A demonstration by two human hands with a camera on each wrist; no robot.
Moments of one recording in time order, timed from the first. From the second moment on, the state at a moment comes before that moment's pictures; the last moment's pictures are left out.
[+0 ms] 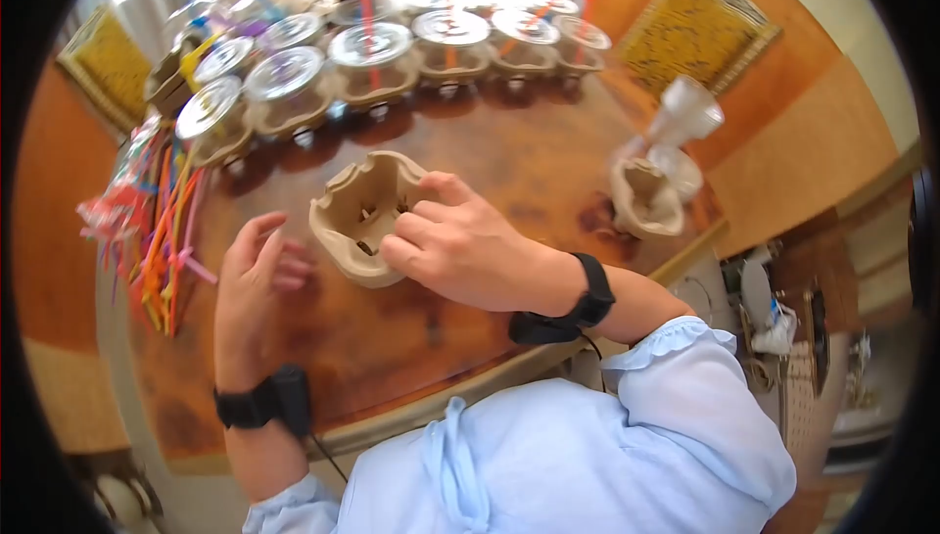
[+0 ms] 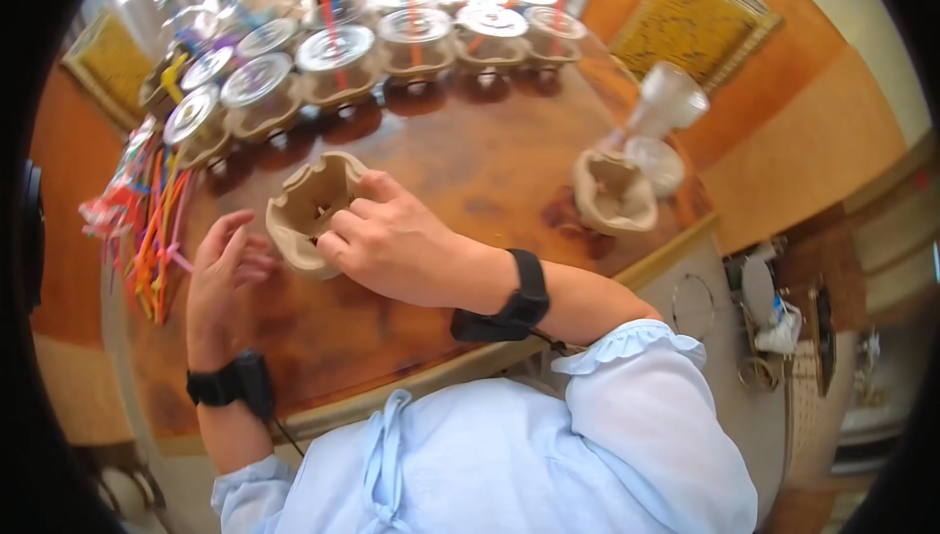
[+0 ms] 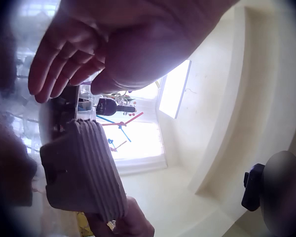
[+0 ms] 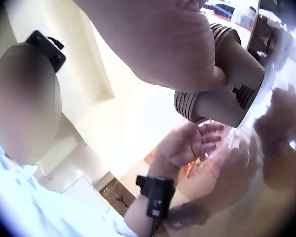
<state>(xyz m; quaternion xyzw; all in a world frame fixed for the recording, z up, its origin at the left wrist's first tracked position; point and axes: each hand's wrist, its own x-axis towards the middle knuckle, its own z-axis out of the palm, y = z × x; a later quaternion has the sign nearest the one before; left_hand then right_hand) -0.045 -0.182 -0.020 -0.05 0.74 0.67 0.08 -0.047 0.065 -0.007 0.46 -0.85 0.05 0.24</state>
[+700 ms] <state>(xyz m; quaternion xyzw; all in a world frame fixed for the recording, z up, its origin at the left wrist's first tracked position) -0.052 -0.184 -0.036 0.02 0.77 0.64 0.05 0.039 0.275 -0.011 0.09 -0.97 0.00 0.22</state>
